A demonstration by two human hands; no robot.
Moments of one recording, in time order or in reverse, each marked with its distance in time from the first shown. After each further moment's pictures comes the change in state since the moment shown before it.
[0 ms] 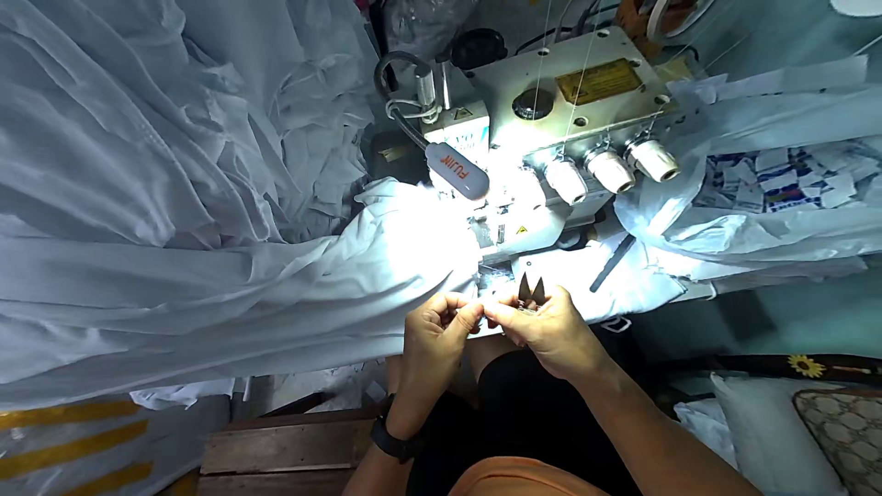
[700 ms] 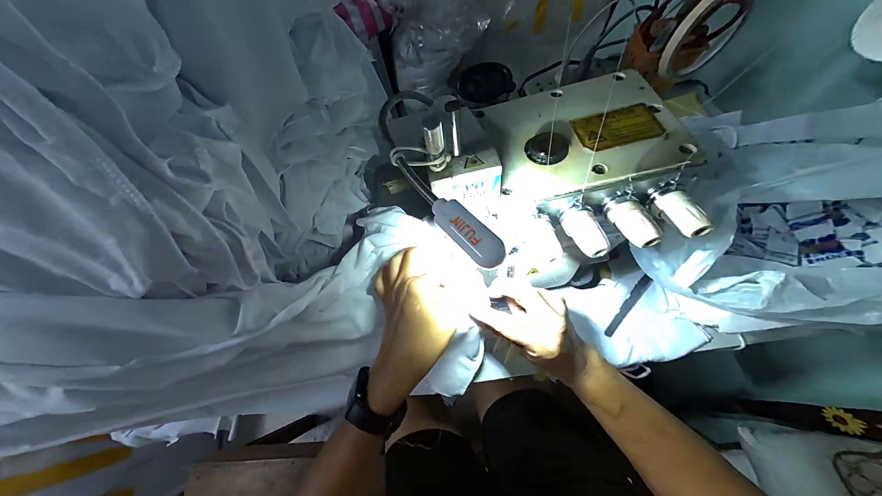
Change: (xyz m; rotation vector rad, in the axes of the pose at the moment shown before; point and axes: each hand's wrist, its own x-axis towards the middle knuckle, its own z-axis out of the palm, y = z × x) left_hand 0.078 0.010 -0.021 0.841 0.024 0.381; right_hand 0.074 0.039 -0.034 -0.951 -0.076 -1.180
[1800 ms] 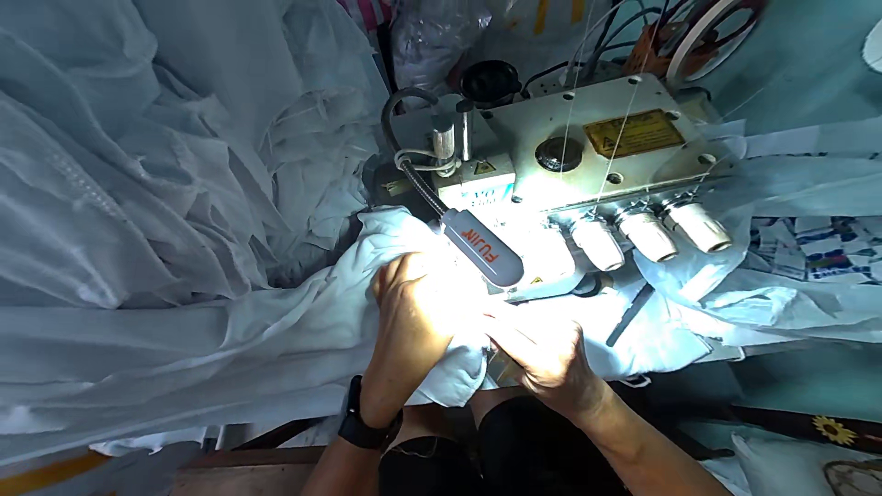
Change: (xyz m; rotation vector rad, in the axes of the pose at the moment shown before) left_hand 0.004 0.000 -0.005 0.021 -0.010 -0.047; right_hand 0.007 -0.027 -0.010 -0.151 -0.059 0.102
